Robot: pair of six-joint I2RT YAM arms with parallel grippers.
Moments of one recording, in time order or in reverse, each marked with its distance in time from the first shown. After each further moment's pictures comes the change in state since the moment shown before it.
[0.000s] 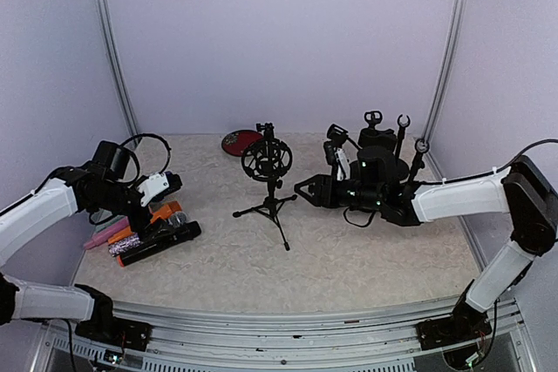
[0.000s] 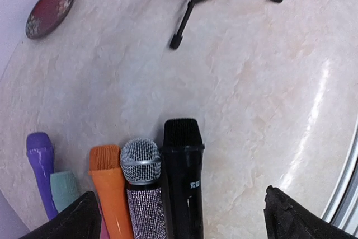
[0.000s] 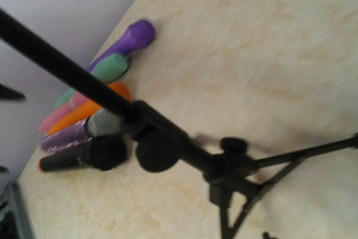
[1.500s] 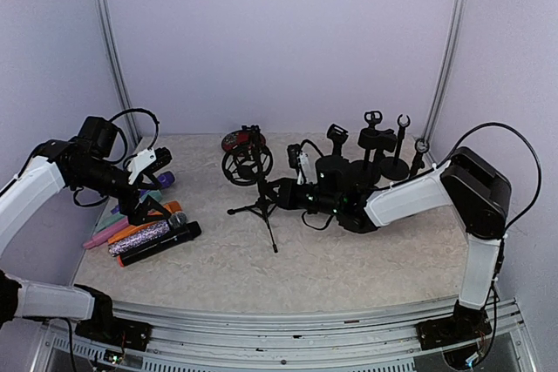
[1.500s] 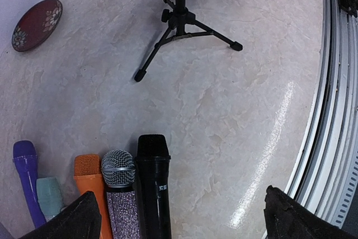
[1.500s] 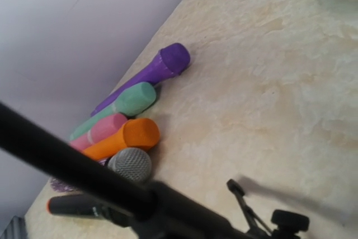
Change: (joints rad) left arm 0.057 0.023 0.235 -0.262 0.211 -0.036; right arm 0.125 0.326 0.207 0.240 0.104 0.068
